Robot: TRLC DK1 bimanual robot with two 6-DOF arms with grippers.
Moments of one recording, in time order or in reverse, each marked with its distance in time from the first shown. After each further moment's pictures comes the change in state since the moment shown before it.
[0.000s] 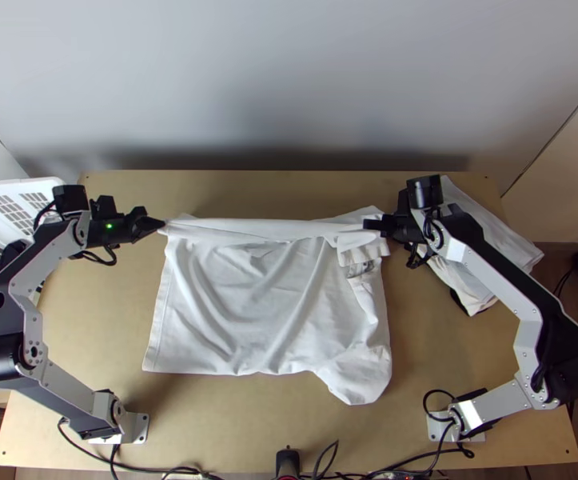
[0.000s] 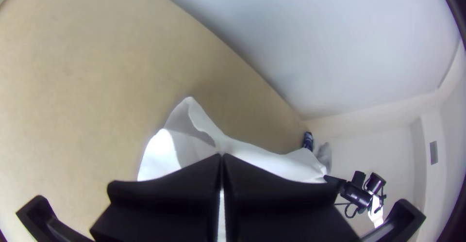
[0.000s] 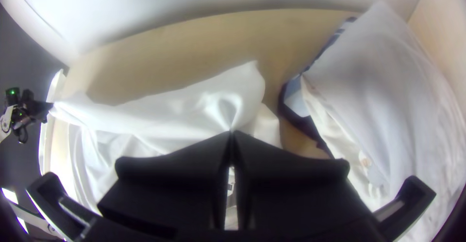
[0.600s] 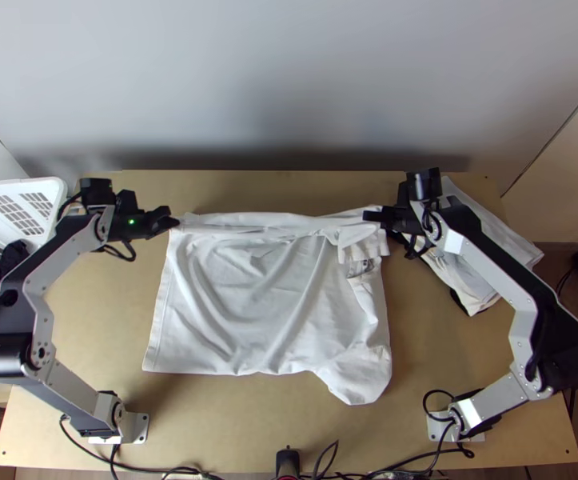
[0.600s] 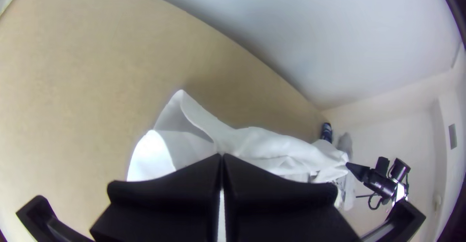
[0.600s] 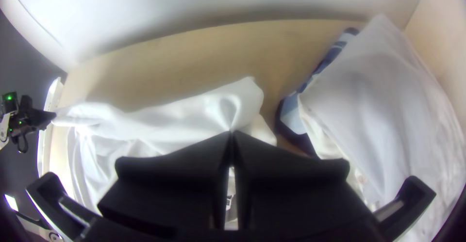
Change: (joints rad) left arm -0.126 0.011 0.033 0.001 -0.163 0.005; right arm -0.014 0.047 0.062 0.009 0.016 -0.003
